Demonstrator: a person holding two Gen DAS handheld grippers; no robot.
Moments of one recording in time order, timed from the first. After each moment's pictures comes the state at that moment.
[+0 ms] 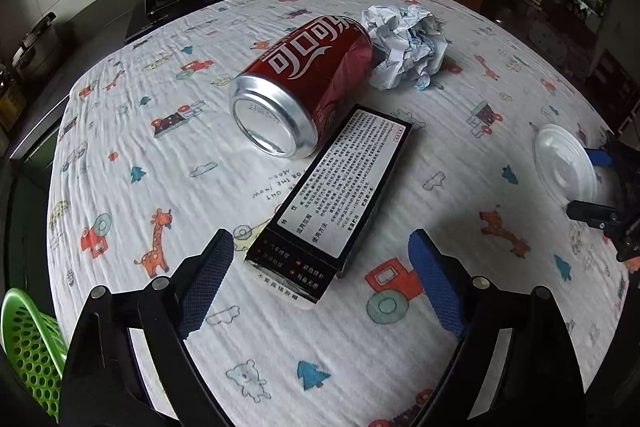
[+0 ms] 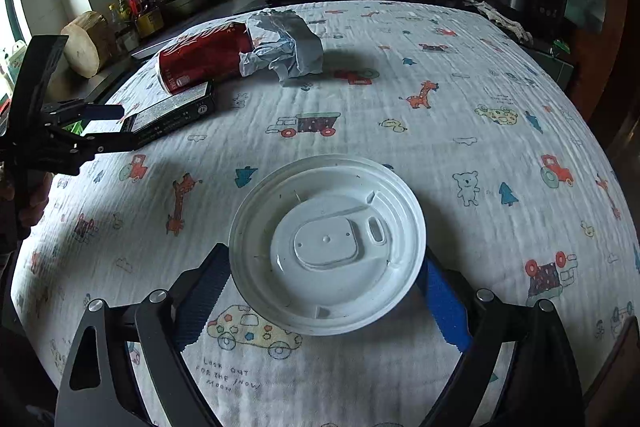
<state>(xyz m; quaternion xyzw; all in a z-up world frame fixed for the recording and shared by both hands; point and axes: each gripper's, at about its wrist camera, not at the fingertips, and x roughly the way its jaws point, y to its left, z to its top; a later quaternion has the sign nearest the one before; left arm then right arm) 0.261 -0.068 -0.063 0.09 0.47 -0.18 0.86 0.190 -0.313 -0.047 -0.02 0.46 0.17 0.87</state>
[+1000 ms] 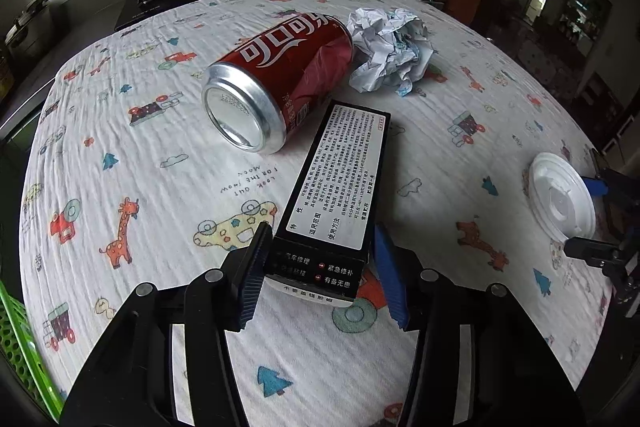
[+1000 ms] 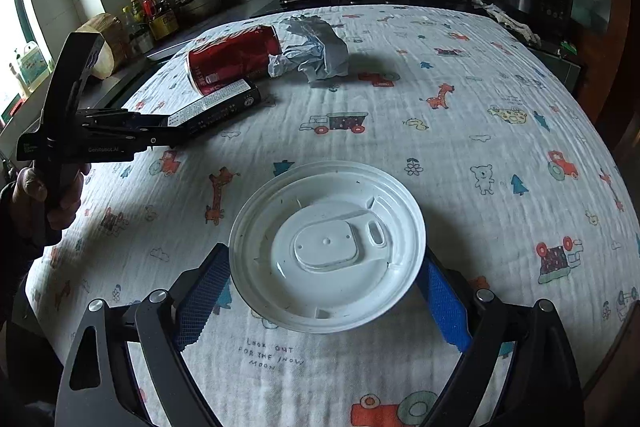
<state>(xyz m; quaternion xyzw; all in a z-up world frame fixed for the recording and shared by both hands) 0.252 -0.068 -0.066 0.04 0.46 -0.20 0.87 0.170 -0.300 -0.035 -0.01 0.45 0.19 0.87</state>
